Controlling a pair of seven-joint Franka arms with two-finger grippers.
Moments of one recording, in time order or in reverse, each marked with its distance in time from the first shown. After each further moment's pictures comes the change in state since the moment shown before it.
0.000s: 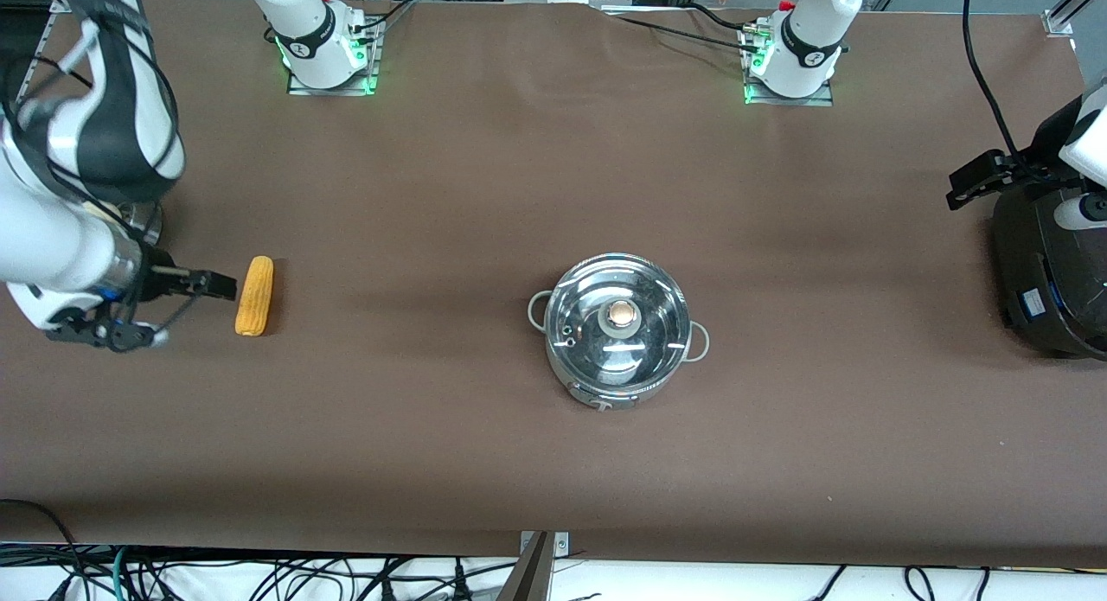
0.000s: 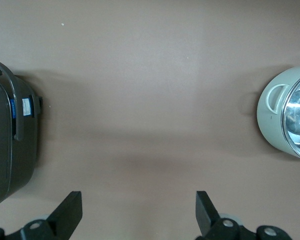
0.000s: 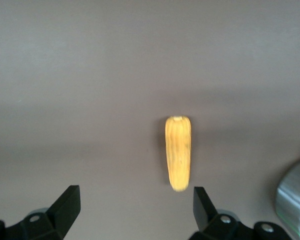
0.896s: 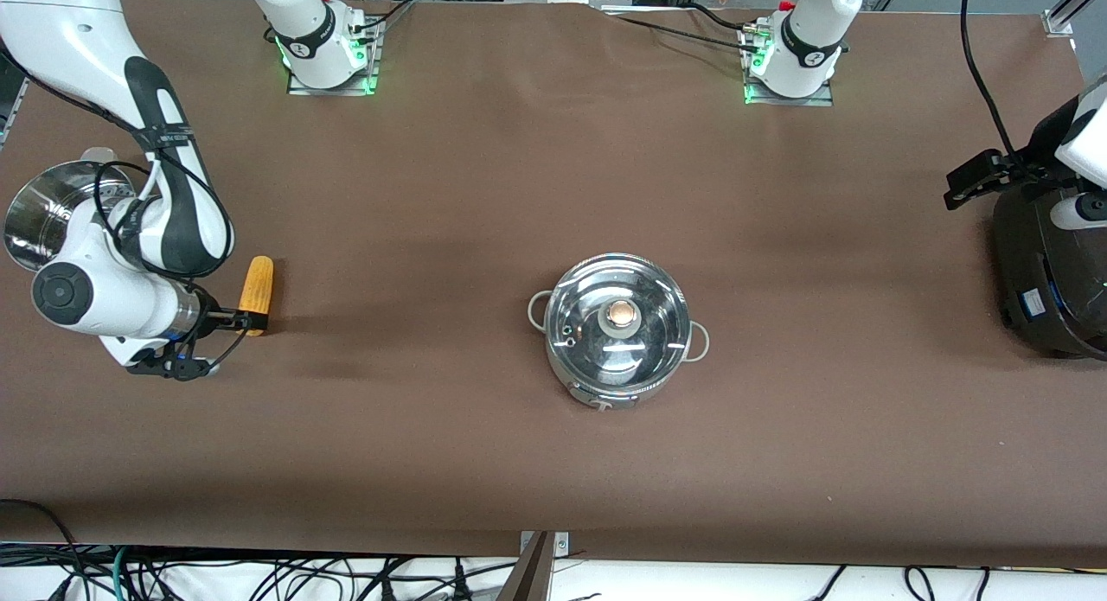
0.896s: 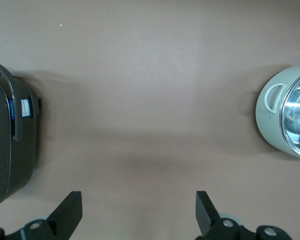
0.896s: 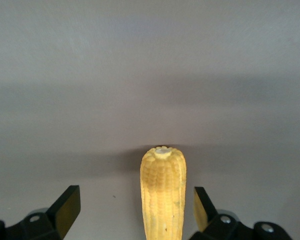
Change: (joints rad) left arm -0.003 0.000 -0.004 0.002 0.000 0.000 0.000; right arm -0.064 0.145 -0.012 -0.188 0.000 0.312 -0.108
